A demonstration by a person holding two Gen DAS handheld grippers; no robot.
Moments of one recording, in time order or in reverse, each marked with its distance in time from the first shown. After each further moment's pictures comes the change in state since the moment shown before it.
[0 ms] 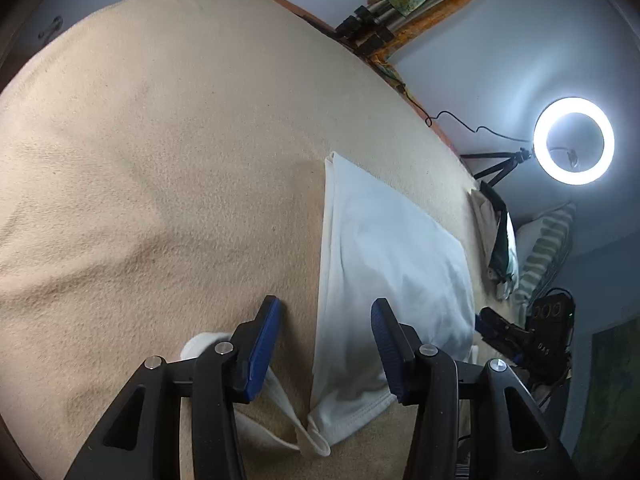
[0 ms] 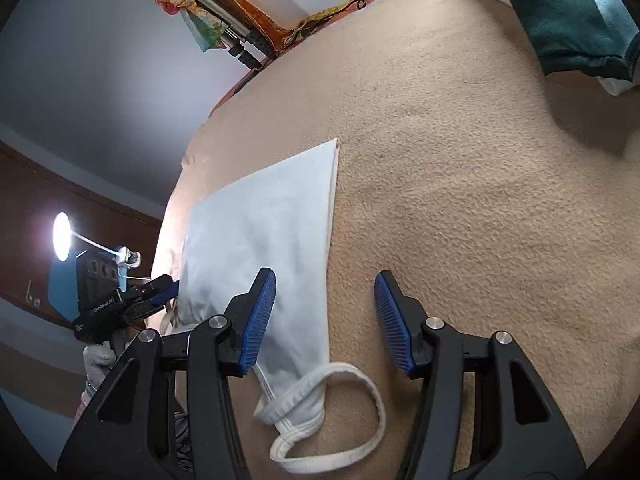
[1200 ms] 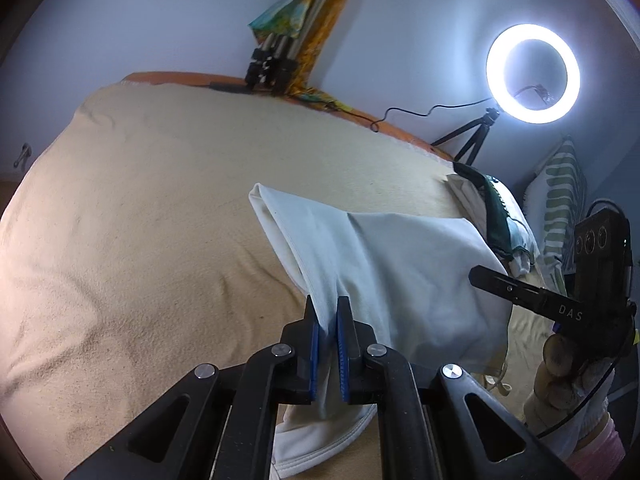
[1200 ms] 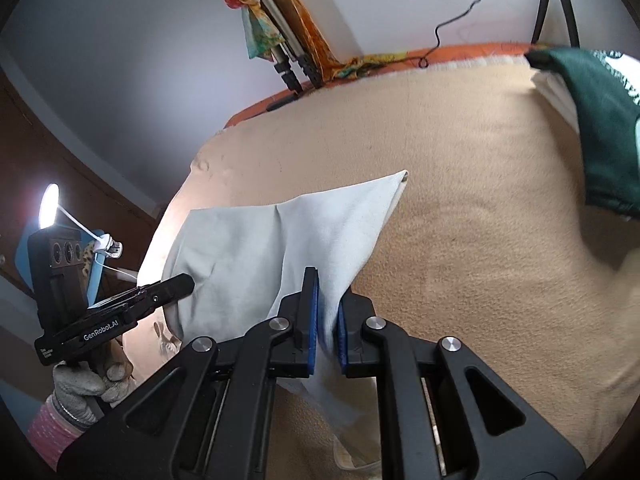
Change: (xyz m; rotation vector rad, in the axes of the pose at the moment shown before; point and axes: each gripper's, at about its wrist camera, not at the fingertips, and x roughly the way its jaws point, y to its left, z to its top) left arm 0.011 -0.096 -0.012 0.342 -0.151 0.139; right arm -0.002 0.072 0.009 -0.215 -0.114 -0.126
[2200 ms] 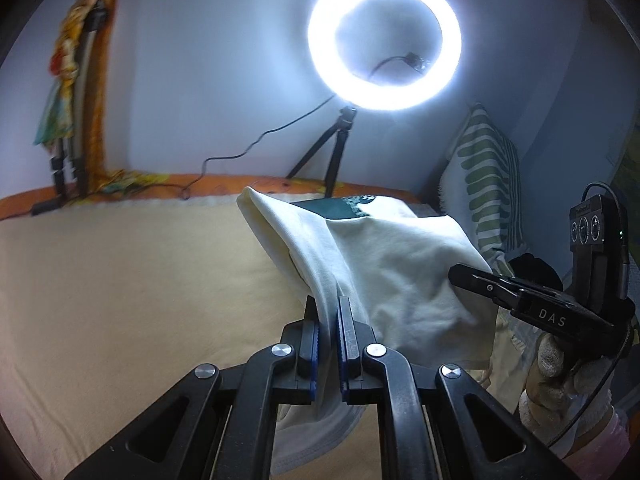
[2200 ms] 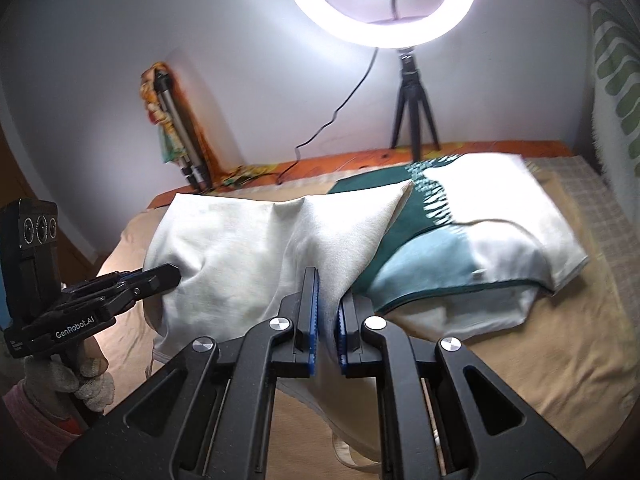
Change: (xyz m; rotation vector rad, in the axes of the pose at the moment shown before) left arm 0.075 -0.222 0.057 0.268 -0.105 -0.193; right arm -0.168 -0.127 0.049 -0.034 -0.241 -0.267
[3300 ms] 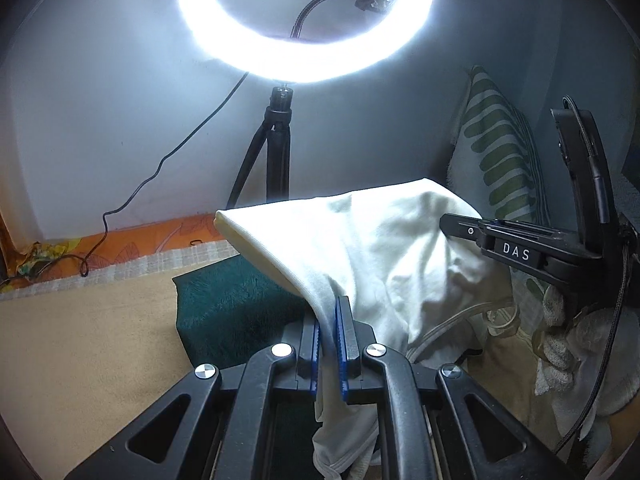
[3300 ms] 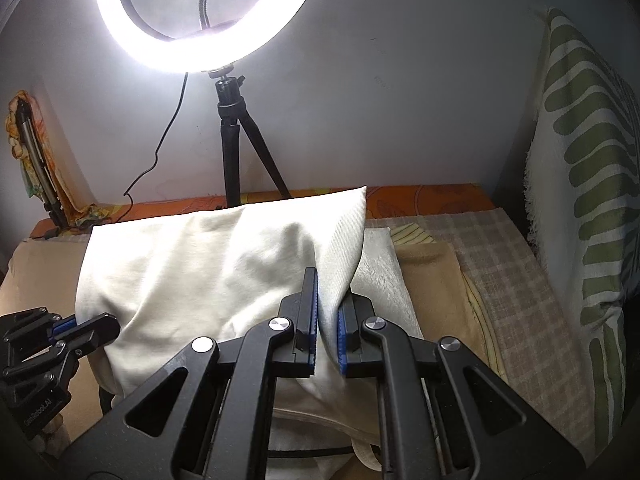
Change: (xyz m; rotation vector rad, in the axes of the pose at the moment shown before) left arm 0.167 -0.074 0.046 0.141 -0.017 0.077; right arm 0.082 -0.157 0.094 -0.031 -0.015 -0.310
